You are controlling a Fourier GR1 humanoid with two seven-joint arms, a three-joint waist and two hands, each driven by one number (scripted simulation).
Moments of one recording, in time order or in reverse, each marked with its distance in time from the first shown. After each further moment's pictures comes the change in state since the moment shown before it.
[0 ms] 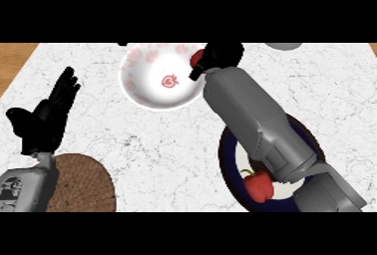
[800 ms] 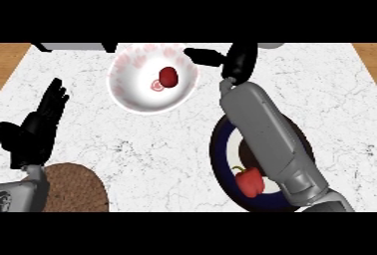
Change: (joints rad) left arm 0.086 0.007 0.035 -0.027 0.002 0.004 -0.024; right arm 0.260 0.000 -0.180 -0.414 -0.302 -0.443 -0.402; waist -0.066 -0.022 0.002
